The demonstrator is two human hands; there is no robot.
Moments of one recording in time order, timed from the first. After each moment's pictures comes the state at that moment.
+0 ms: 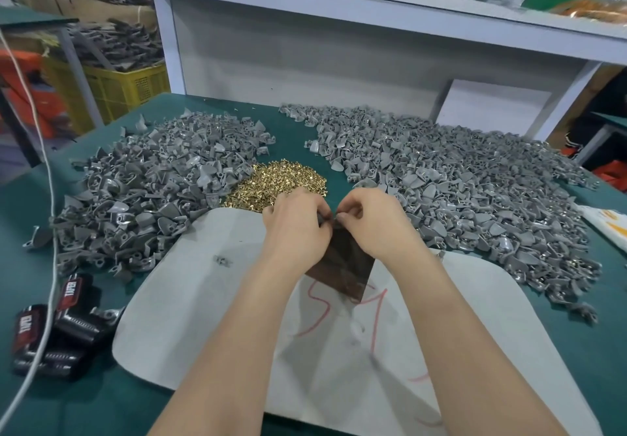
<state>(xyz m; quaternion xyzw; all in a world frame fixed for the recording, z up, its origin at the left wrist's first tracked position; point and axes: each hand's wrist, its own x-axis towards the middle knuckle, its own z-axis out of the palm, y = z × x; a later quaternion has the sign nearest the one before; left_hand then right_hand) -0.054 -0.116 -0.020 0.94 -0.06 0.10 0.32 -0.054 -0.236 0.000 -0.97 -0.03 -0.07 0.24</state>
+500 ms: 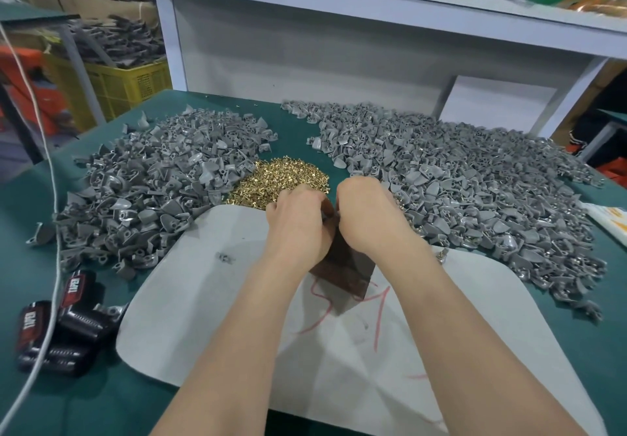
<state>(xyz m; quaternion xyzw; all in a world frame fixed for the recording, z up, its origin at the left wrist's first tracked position) -0.059 -0.117 -0.013 0.95 -0.05 0.10 0.29 -0.058 -0.210 0.019 -0.99 -0.08 -0.08 0.01</state>
